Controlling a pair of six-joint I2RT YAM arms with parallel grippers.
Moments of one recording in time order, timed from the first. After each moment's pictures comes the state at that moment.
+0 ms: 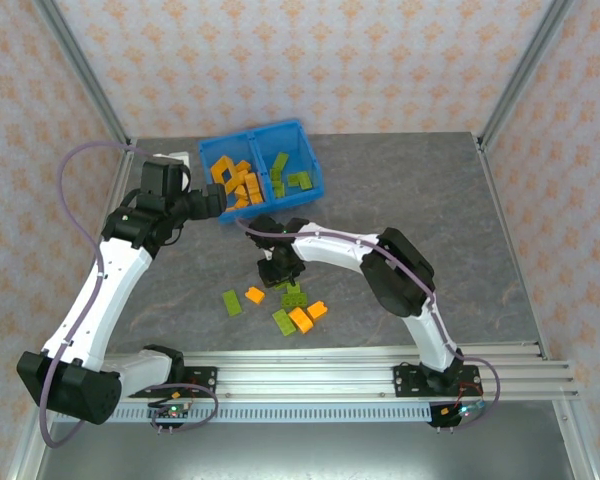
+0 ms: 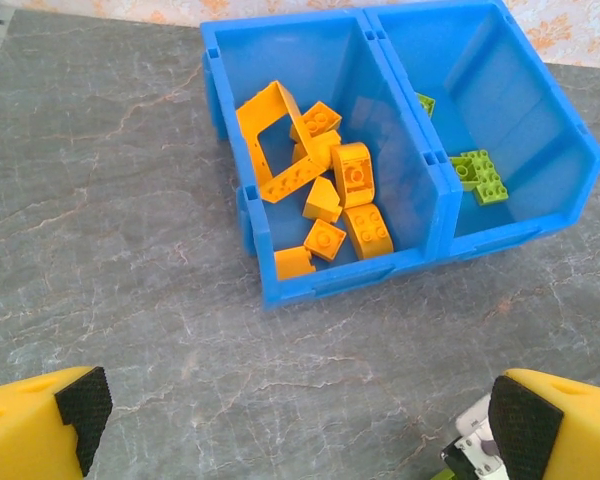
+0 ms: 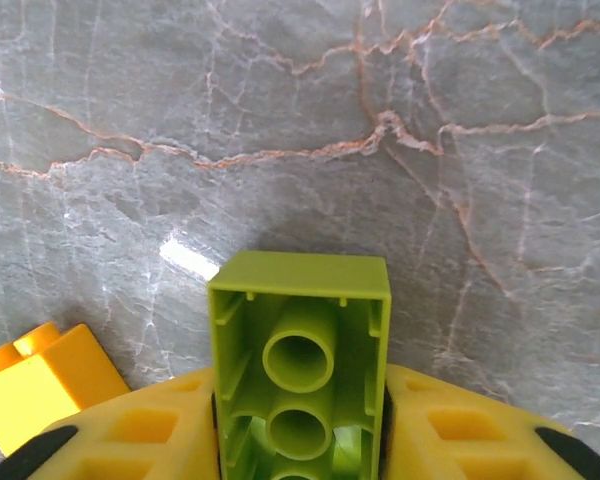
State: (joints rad) left arm -0.18 1.17 1.23 -0.77 -0.12 -0.28; right arm 0.94 2.13 1.61 -0.80 -0.08 0.44
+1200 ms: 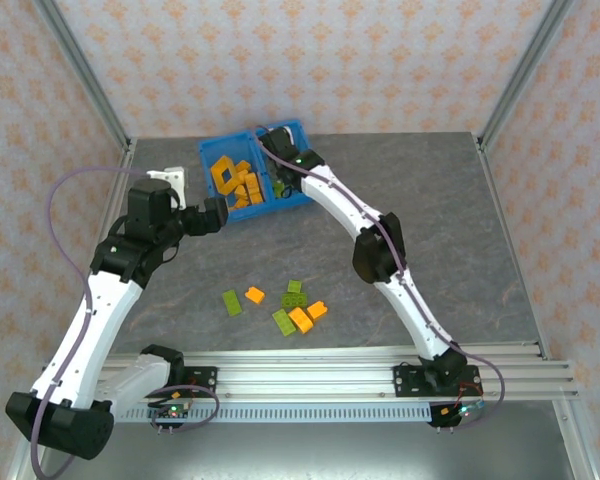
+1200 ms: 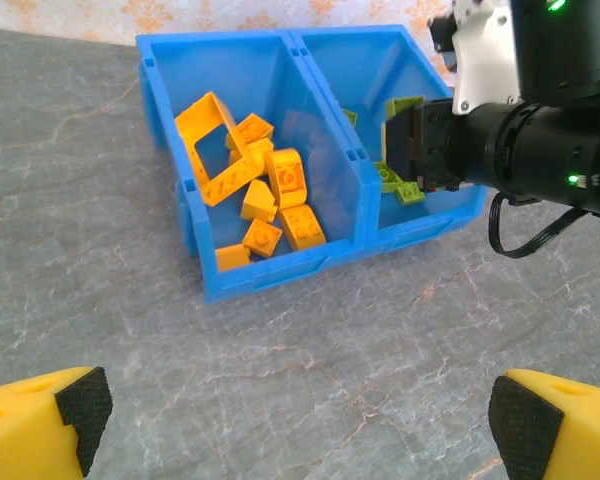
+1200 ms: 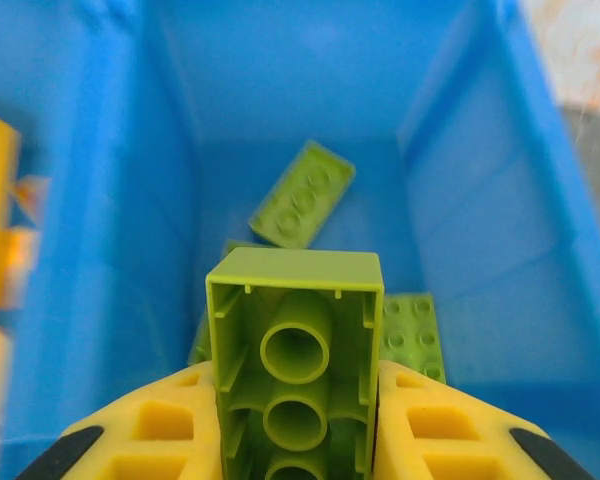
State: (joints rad) left arm -0.18 0.97 1.07 -0.69 0.00 -0.30; right arm 0.66 2.60 2.59 -0.82 0.34 0.27
